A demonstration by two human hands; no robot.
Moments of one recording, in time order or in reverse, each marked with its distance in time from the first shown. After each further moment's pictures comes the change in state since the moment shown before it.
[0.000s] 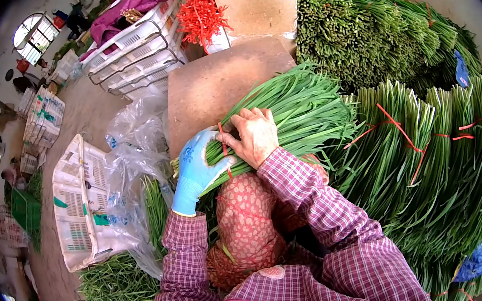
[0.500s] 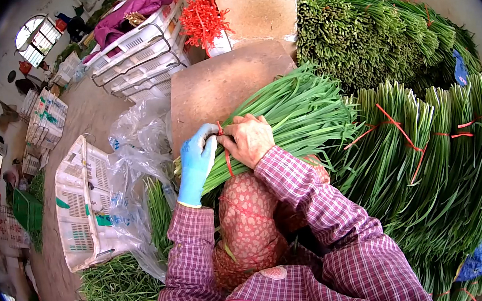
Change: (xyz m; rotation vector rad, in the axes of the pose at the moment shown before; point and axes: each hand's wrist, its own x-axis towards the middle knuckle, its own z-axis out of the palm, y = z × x) left_hand 0.015 -0.006 0.009 -0.286 0.123 -0.193; right_hand 0.001 -0.008 0.002 0.026 -0.127 -0.002
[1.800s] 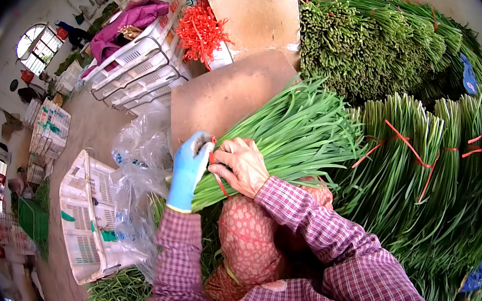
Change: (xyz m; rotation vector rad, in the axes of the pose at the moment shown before) left_hand 0.045 -0.039 -0.008 0.010 -0.106 -0.127; right_hand 0.007 0.004 0.019 0.273 0.068 -0.136
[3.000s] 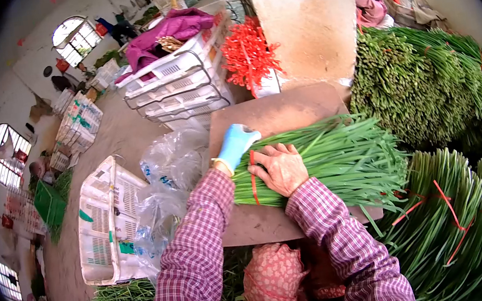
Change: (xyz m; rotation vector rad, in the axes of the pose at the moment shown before) left_hand 0.174 -0.085 0.014 0.293 -0.028 -0.272; right_hand 0.080 0.074 0.019 -0.278 -0.141 -0.029
